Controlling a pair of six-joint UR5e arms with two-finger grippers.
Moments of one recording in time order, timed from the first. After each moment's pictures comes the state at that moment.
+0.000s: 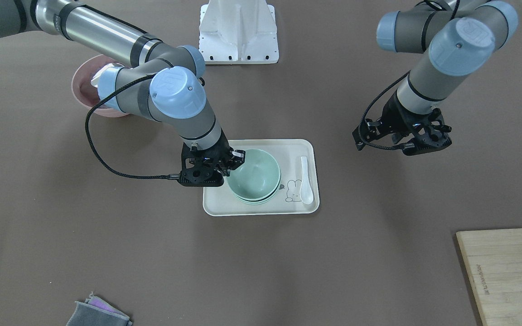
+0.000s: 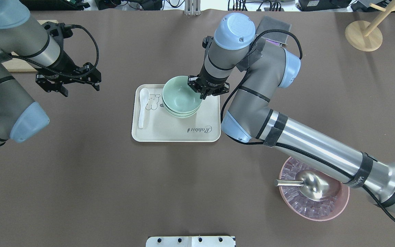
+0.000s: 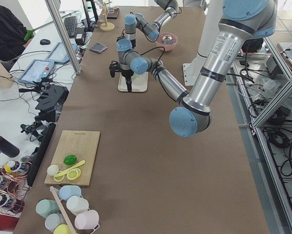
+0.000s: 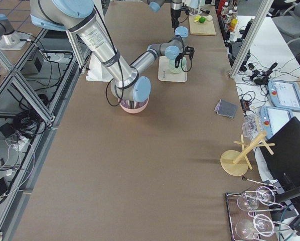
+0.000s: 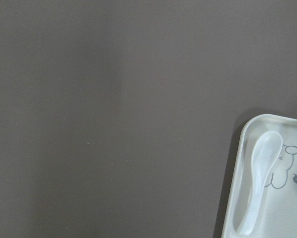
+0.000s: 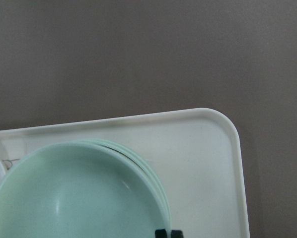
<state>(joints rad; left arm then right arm) -0.91 -2.01 -1.82 -1.52 -2.19 -1.07 0.68 -0.74 1.38 -1.34 2.08 1.26</state>
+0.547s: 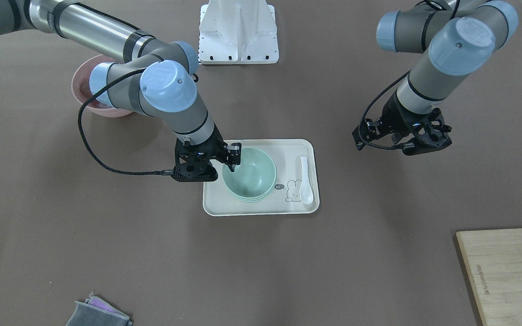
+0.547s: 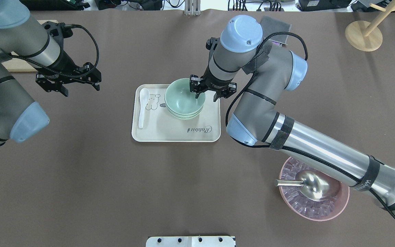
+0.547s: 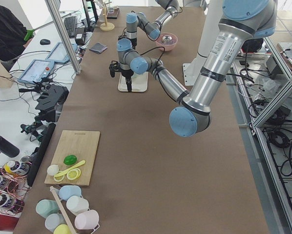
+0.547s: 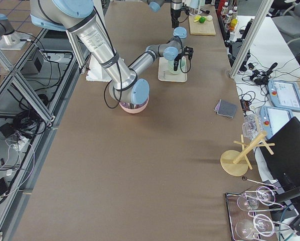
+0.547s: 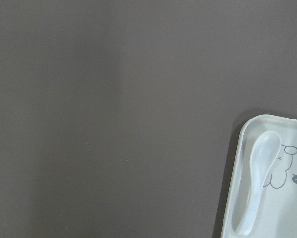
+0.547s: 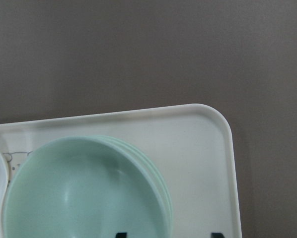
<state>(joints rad) -0.91 -2.01 -1.82 -1.52 -2.19 -1.06 0.68 -0.76 1.41 -1.34 2.08 1.25</state>
